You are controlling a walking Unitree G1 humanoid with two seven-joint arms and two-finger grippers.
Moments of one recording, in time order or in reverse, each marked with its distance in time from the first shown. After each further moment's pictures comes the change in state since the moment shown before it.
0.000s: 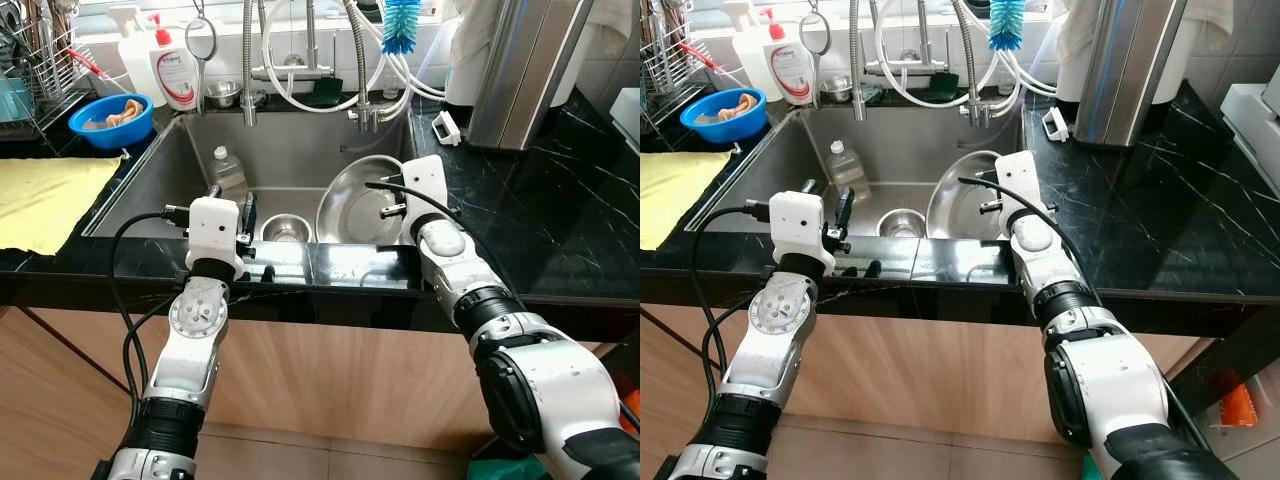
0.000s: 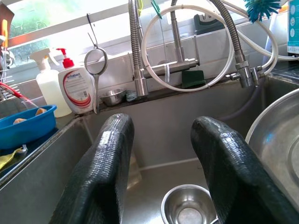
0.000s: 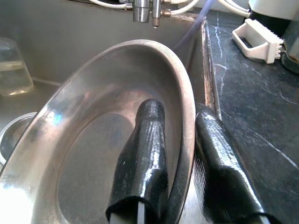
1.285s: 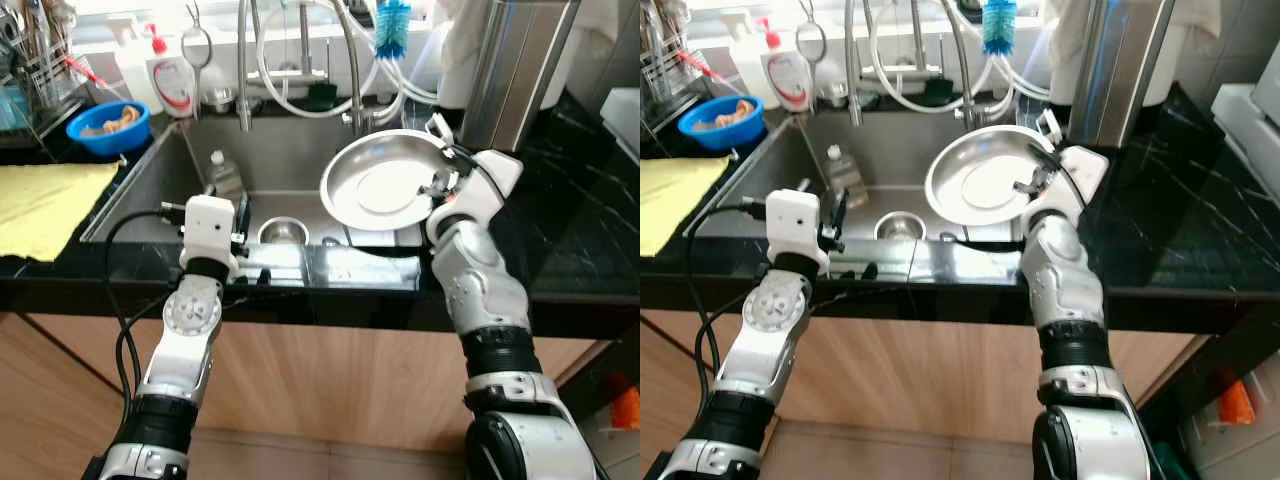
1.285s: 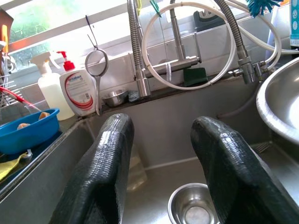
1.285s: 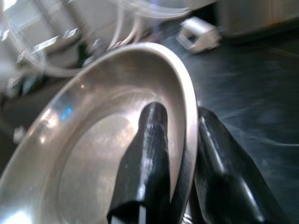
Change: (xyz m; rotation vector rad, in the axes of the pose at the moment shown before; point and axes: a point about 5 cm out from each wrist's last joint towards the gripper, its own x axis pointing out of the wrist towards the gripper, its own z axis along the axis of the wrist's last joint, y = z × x) left arm 0.003 0.007 -0.004 0.035 0.019 -0.001; right arm -0.023 -0.007 0.016 0.499 -0.053 -0.076
